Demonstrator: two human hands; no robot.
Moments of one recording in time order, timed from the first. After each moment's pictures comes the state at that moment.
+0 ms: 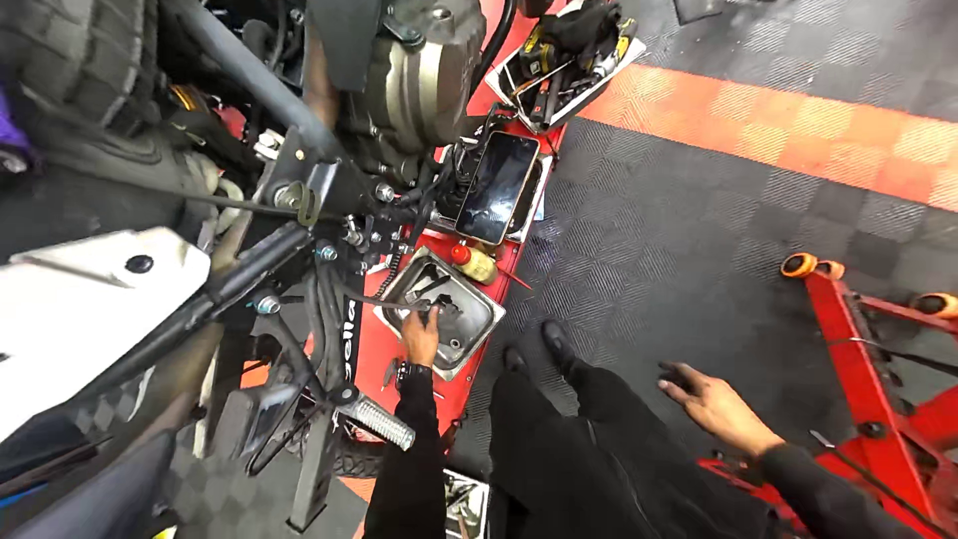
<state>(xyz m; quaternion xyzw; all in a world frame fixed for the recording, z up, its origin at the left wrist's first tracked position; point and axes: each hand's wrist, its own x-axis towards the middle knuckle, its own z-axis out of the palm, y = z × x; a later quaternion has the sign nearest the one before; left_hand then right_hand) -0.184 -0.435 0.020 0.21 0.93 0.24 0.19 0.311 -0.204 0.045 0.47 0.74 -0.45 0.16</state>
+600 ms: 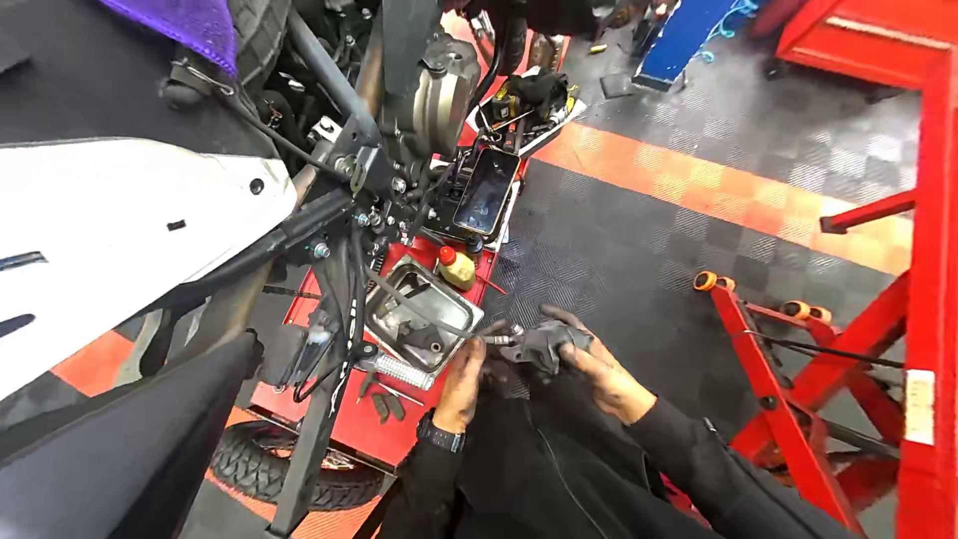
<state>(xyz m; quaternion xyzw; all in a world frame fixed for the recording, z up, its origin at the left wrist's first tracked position) -0.049 -0.439 0.170 0.18 0.53 0.62 0.55 0.140 -0.292 0.198 0.33 0.49 -0.80 -0.13</state>
